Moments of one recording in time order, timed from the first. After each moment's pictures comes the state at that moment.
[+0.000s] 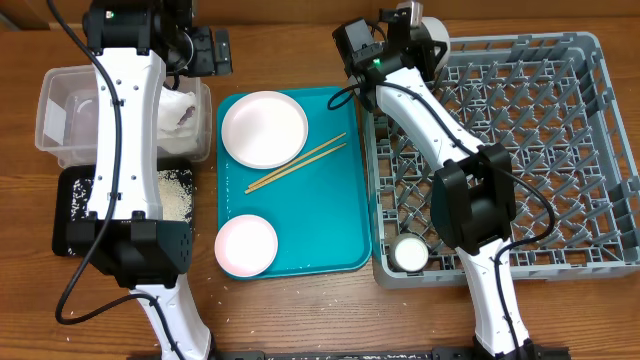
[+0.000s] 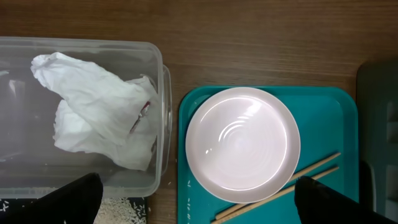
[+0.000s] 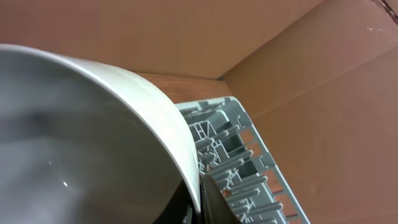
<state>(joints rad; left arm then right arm) -0.02 2.07 2.35 -1.36 0.00 -0.13 0.43 2.41 2.17 -0.89 1.29 0.30</state>
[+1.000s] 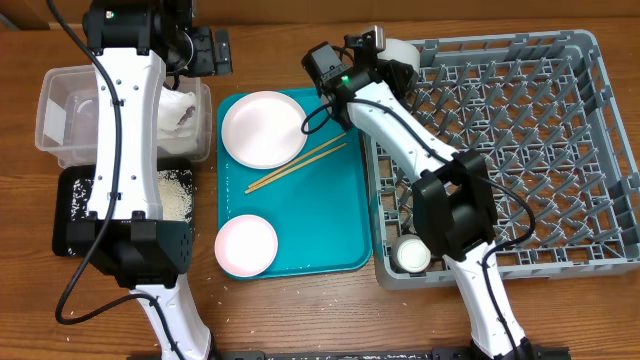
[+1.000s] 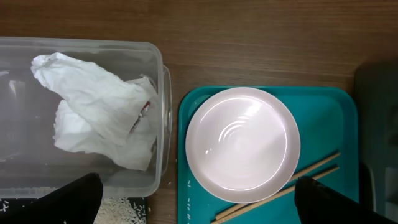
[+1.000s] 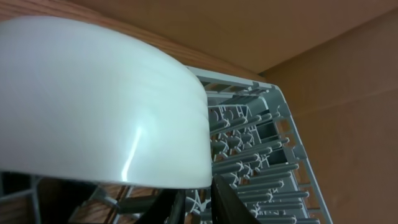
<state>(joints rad) -0.02 2.07 2.35 -1.36 0.00 -0.13 0.54 2.43 2.16 -1.01 1.16 0.33</state>
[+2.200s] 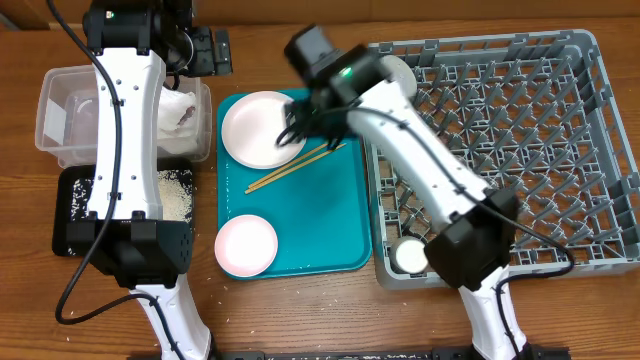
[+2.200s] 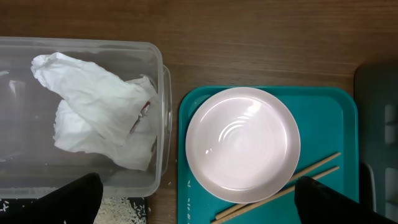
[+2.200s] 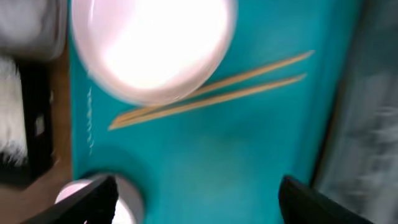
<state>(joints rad) -0.02 2.07 2.35 -1.36 0.00 -0.13 0.68 2.23 2.24 -1.32 -0.11 0.48</state>
